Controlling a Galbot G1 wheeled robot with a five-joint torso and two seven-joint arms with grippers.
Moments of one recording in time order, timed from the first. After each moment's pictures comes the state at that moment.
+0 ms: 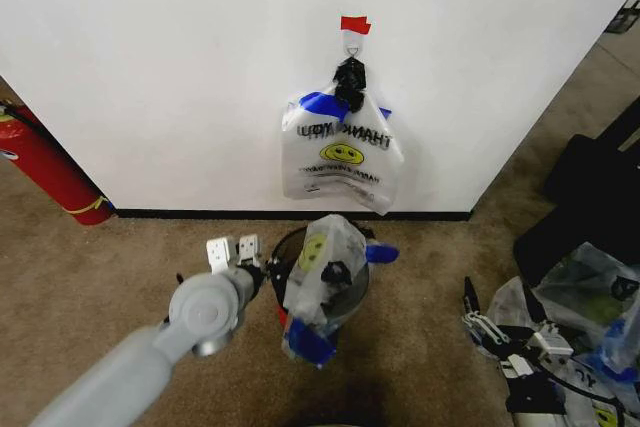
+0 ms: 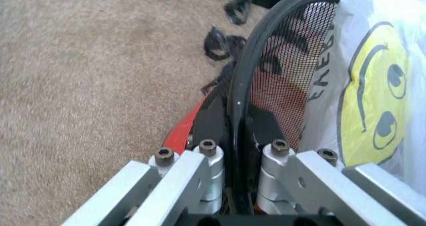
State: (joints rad) left arm 0.94 -0.87 0.02 -2.09 -1.48 0.41 -0.88; right arm -1.94 1.36 0.60 2.24 0.35 0.38 0.05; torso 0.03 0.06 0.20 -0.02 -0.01
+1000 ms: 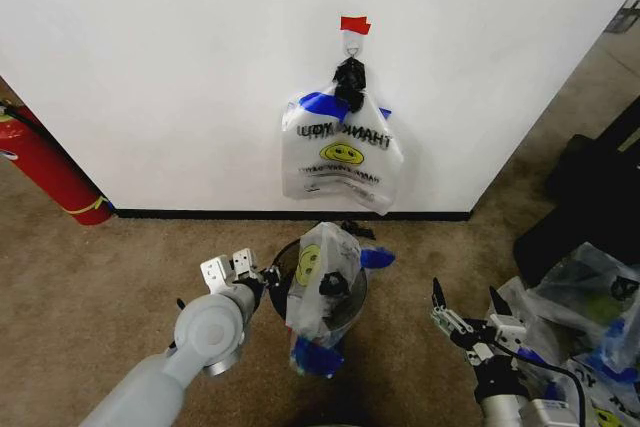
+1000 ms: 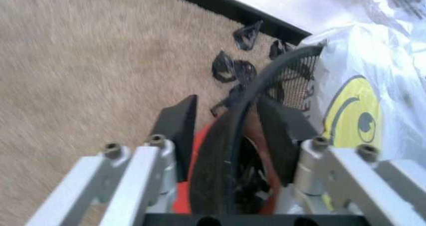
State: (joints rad) left arm 1.05 -0.95 -0.08 -2.11 -1.34 0.43 -0.84; right arm -1.90 1.31 0.47 2.29 0.25 0.14 0.26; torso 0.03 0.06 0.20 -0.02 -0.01
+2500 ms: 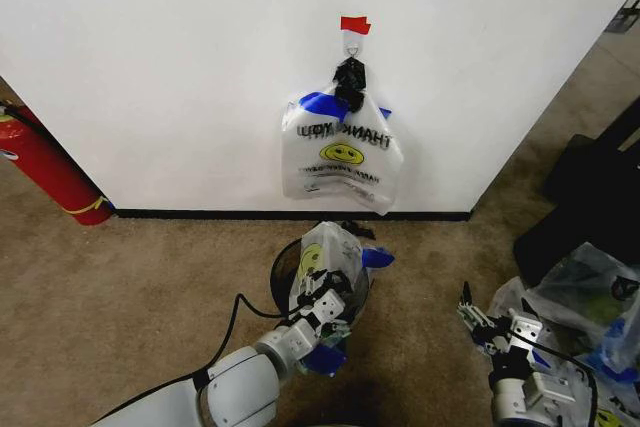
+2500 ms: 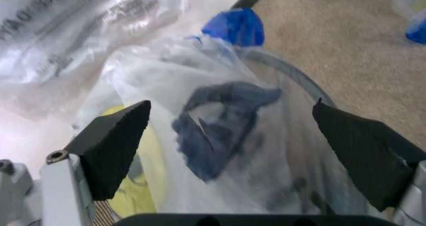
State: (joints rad) left arm 0.89 -0.83 0.47 -2.11 -0.21 0.48 -0.30; right arm -1.81 1.35 0.53 2.25 0.25 -0.02 0.42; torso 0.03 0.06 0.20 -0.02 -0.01
